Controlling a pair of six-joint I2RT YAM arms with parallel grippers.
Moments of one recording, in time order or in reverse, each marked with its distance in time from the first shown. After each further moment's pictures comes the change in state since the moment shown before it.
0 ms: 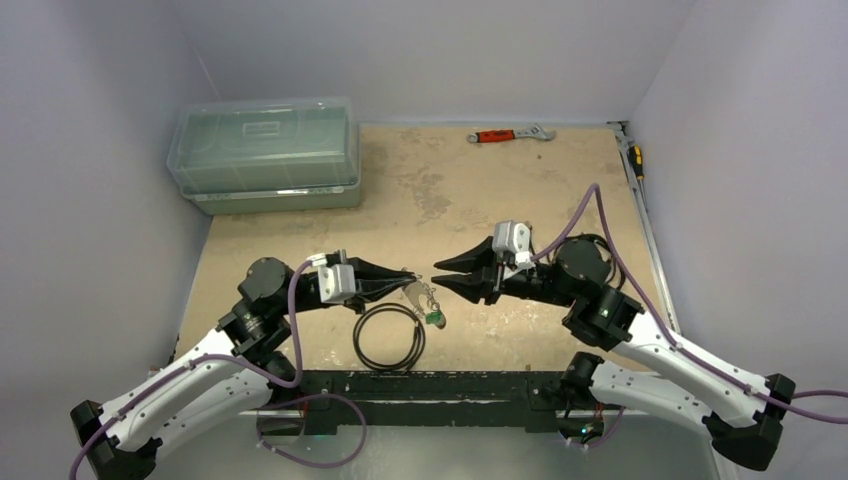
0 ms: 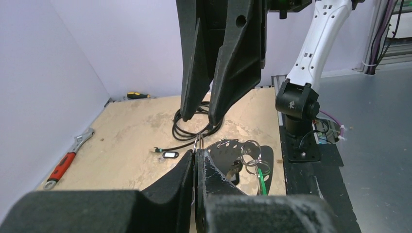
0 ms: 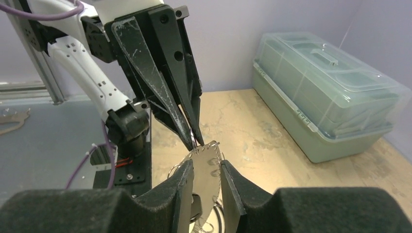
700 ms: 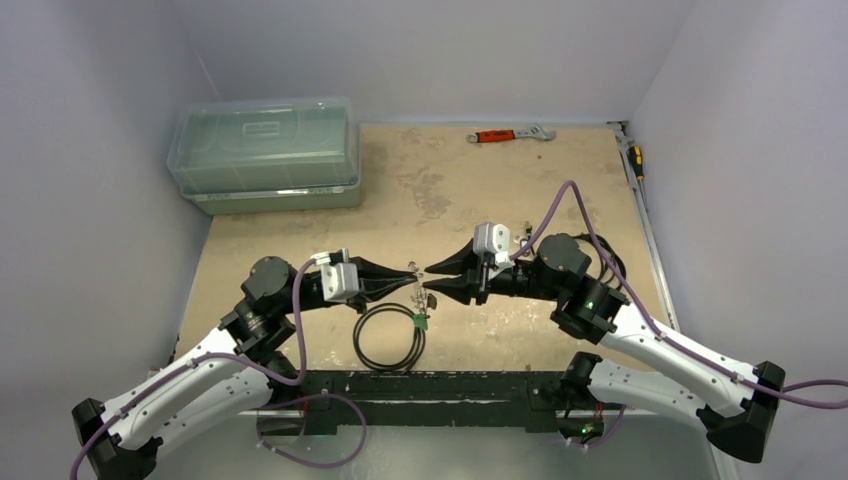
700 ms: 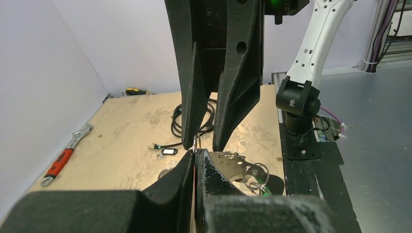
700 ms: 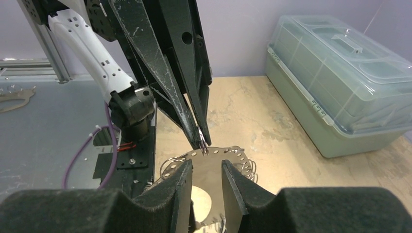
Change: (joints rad) left arm 0.000 0.005 -0.011 0.010 -0.001 -0.006; right arm 0.000 0.089 0.003 0.005 -0.078 -0.049
